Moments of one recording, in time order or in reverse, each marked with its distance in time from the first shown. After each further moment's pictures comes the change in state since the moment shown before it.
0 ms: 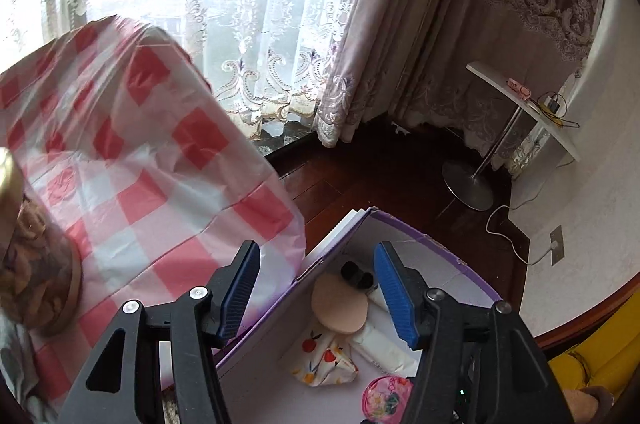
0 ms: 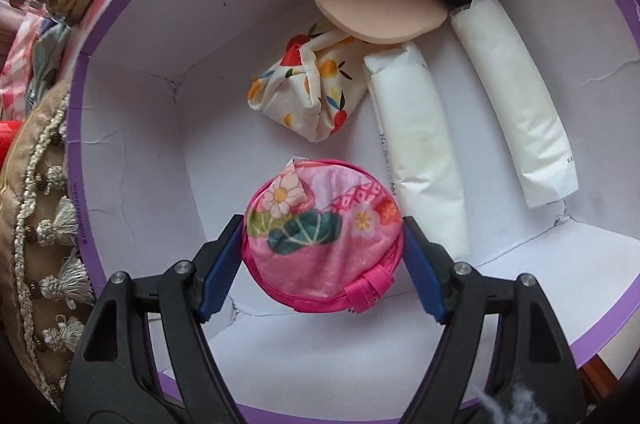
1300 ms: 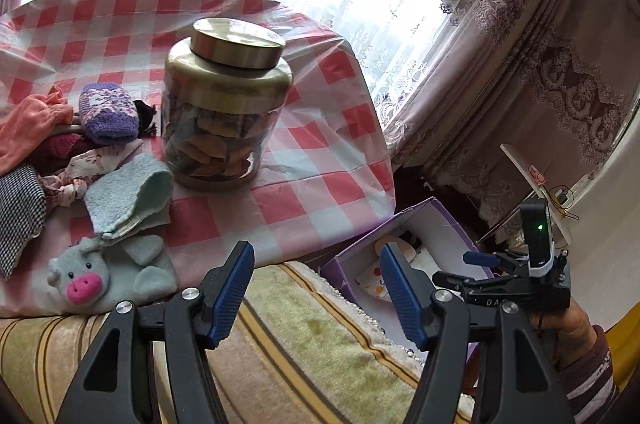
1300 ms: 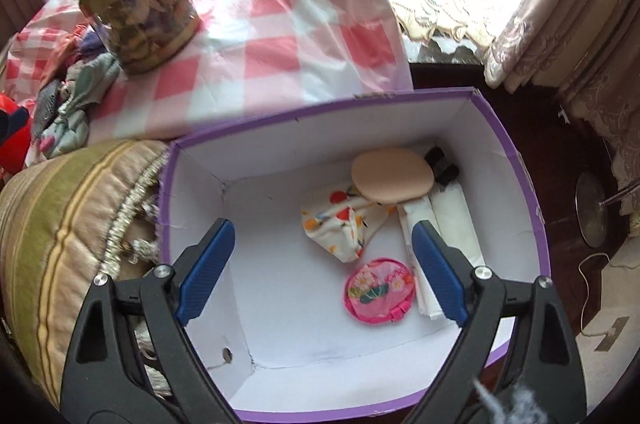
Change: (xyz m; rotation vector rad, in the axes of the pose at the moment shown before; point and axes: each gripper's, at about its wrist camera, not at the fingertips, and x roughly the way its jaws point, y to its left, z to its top) left arm -0.169 0.138 -0.130 -0.326 -0.141 0.031; right arm -0.117 0.105 0.012 -0.195 -0.400 -0.183
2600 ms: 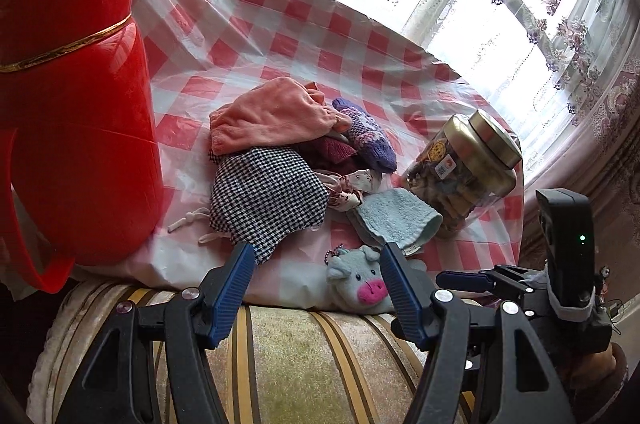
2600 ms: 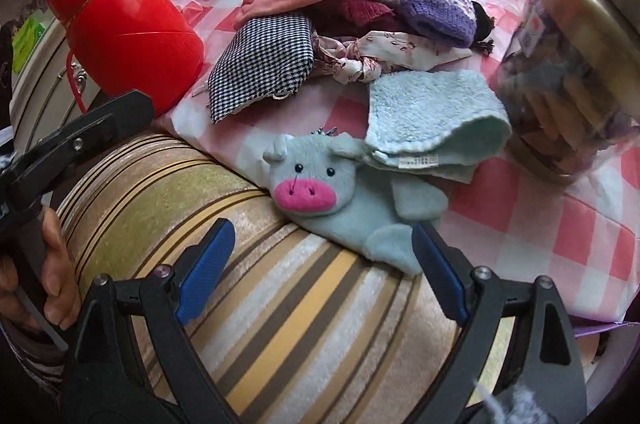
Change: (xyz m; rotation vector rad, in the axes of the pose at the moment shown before) left arm -0.101 0.185 -0.024 -0.331 -0.147 0.331; right arm 0.066 0.330 0.071 -0.482 0.136 0.395
